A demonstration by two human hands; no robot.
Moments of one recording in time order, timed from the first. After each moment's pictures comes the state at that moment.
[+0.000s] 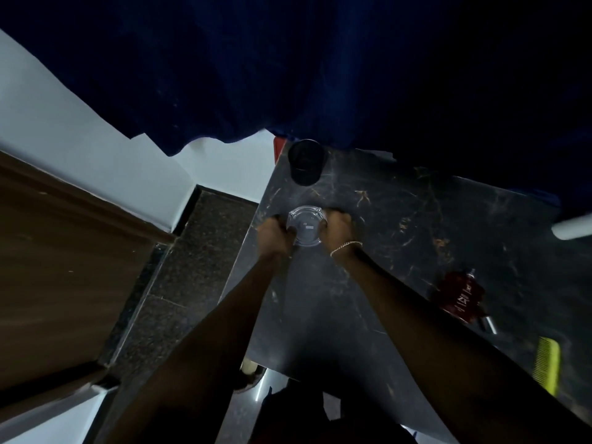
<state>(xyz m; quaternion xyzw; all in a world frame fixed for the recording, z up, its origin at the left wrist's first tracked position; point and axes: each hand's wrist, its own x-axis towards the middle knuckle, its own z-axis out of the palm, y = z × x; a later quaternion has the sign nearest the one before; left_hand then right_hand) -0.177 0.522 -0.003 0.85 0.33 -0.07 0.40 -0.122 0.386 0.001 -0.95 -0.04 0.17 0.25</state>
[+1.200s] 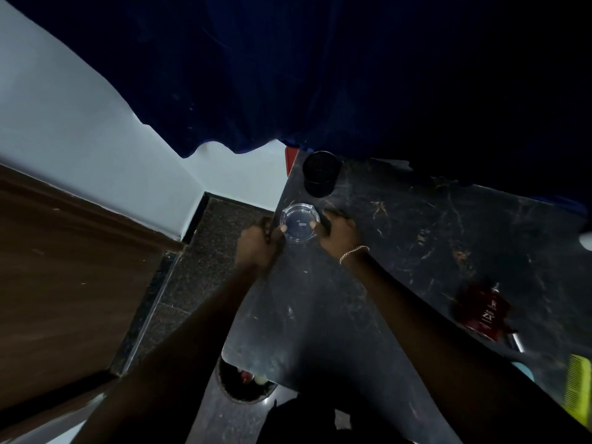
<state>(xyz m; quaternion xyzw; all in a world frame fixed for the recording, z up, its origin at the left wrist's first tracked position) -0.178 0.609 -0.016 0.91 0.22 -0.08 0.33 -0.102 0.414 -0.017 -0.92 -0.10 0.19 0.33</state>
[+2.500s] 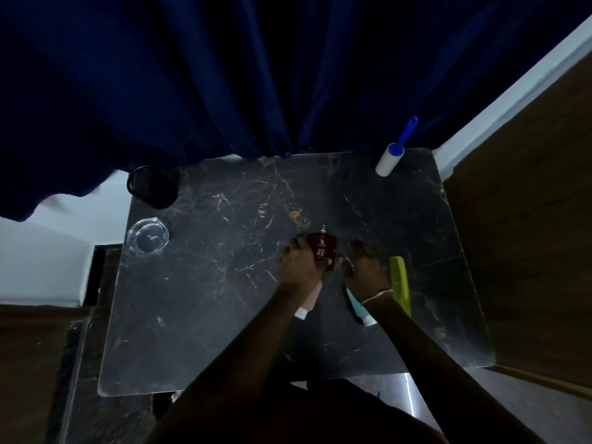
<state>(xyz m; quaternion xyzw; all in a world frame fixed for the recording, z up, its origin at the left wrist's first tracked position) -0.226 0.187 0.006 0.95 -0.01 -0.21 0.25 -0.267 0.032 0.022 -0.97 0.10 0.07 0.20</state>
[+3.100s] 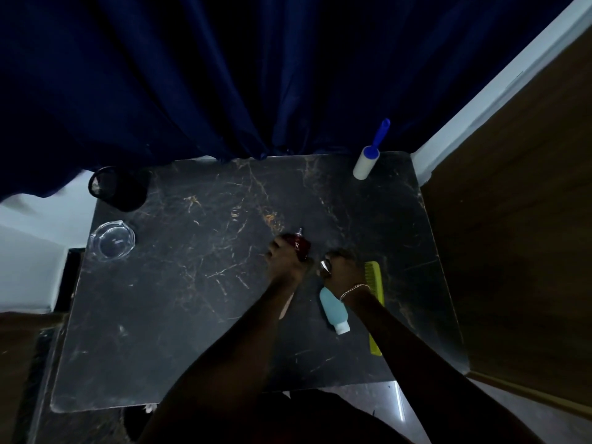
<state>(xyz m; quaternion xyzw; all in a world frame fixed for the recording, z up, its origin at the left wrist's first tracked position) -0.206 0.138 -0.019 0.90 0.13 -0.24 0.33 -0.247 -0.001 -0.002 -0.95 0.09 0.19 0.21</state>
